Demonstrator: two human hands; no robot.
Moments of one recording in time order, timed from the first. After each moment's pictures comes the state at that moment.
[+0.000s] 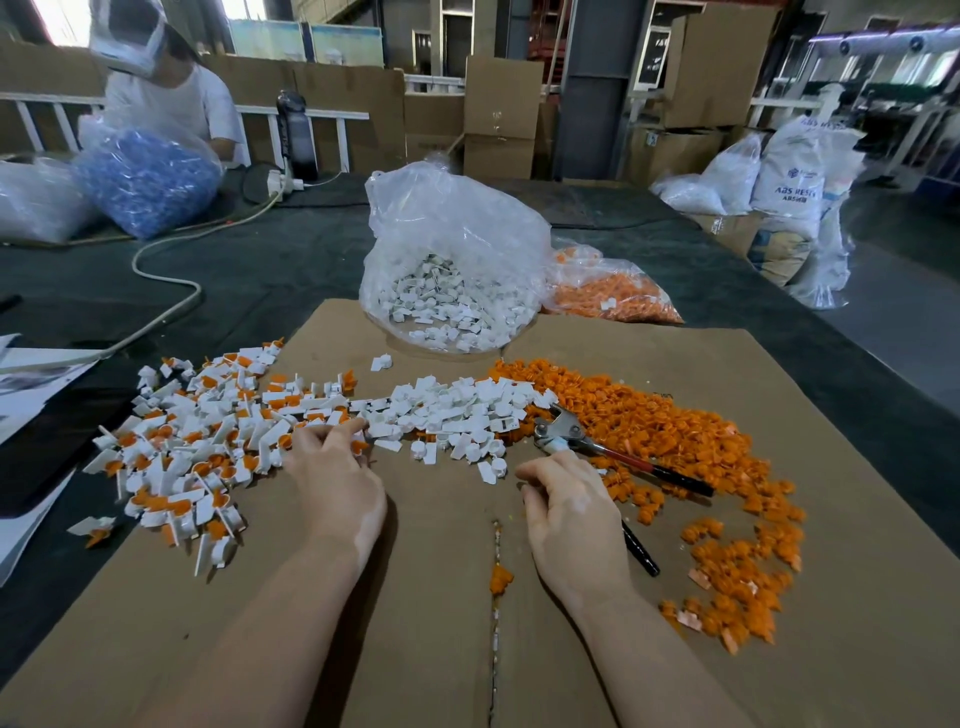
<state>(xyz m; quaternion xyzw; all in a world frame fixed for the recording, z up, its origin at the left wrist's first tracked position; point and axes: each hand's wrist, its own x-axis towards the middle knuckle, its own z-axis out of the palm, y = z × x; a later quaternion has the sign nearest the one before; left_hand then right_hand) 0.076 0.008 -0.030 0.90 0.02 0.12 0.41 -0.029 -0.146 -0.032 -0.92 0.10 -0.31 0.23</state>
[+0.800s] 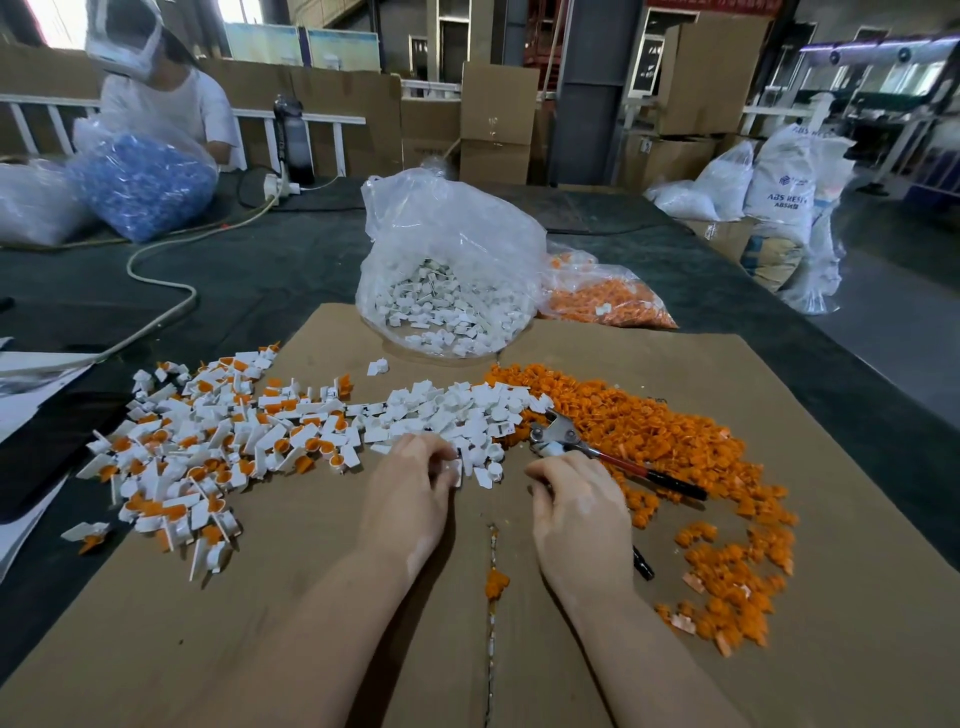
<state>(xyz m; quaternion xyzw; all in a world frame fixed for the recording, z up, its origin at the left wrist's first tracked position) 0.059 -0.025 -0.028 0.90 -0.18 0.07 0.39 -0.028 -0.150 -0.027 -0.91 0.13 -0.36 0.18</state>
